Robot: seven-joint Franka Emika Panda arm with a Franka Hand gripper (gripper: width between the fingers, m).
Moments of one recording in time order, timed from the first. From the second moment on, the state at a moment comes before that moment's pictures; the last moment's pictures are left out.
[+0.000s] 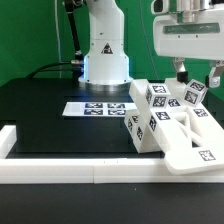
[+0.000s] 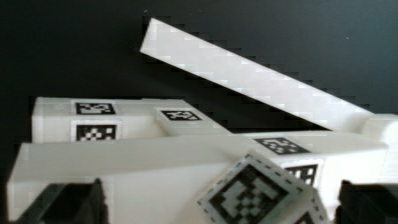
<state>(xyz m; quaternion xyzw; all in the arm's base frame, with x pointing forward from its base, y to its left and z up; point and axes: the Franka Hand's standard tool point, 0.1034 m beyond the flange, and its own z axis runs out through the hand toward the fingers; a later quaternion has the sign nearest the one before) 0.550 0.125 0.123 -0.84 0.55 0.00 0.06</state>
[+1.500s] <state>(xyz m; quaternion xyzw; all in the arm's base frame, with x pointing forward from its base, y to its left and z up) 0.533 0.105 0.136 -0.83 0.56 0.01 0.07</state>
